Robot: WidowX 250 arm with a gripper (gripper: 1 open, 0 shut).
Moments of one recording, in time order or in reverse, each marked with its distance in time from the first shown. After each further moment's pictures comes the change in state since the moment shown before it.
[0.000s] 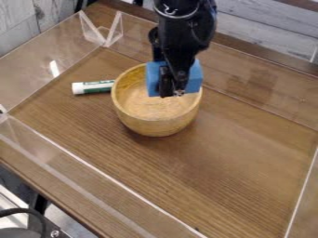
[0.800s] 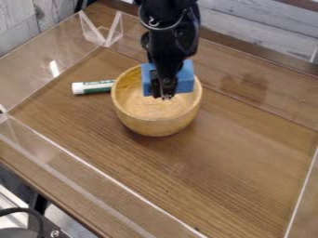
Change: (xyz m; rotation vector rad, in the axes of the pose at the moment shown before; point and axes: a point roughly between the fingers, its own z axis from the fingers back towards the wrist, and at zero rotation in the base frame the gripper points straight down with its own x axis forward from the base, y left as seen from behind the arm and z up) arm -0.011 0.014 -0.014 0.071 -0.068 -0.036
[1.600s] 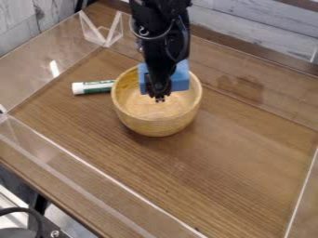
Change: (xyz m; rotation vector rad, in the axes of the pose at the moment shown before) arm -0.004 0.005 -0.006 0.075 -0.047 -0.017
